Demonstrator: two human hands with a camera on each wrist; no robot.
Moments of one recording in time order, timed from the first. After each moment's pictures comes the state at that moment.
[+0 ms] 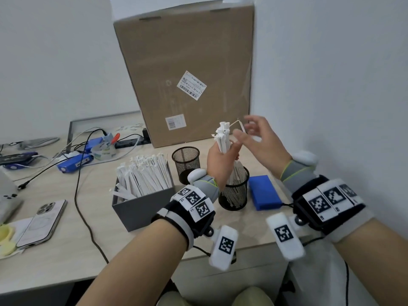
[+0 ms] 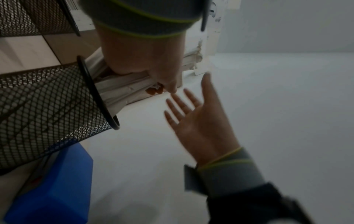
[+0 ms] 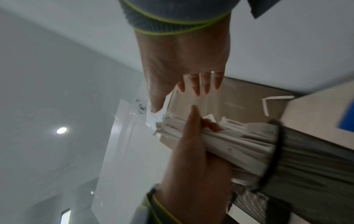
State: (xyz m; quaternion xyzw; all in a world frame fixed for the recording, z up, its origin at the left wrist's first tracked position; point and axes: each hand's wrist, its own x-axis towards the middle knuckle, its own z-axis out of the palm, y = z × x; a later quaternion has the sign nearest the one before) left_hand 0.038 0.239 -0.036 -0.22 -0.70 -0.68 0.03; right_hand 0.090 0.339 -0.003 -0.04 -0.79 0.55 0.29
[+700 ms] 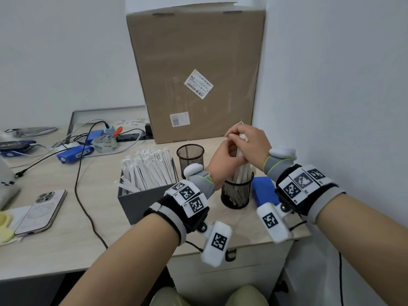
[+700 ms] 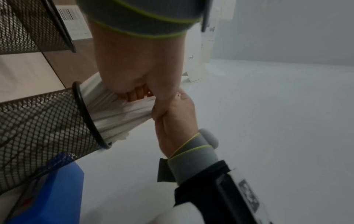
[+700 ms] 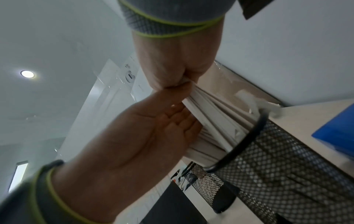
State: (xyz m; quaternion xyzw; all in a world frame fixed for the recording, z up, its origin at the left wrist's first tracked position) left_hand 0.036 0.220 -0.033 -0.27 -0.68 -0.67 -0.12; right_hand 0.058 0.316 -0.001 0.02 -0.87 0.38 0.31
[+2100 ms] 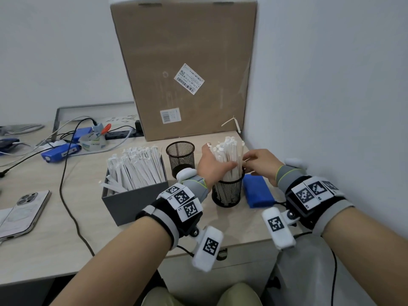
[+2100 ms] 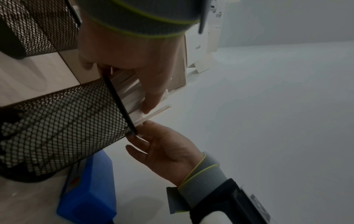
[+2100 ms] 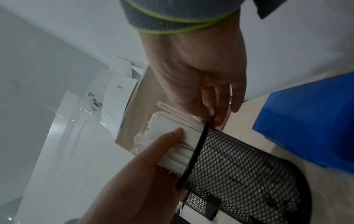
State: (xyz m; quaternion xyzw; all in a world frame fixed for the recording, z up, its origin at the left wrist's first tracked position) left_hand 0.022 0.224 -0.062 -0.13 -0.81 -0.57 -0.08; right_hand 0.080 0.361 -0.045 -0.18 -0.84 0.51 0.05
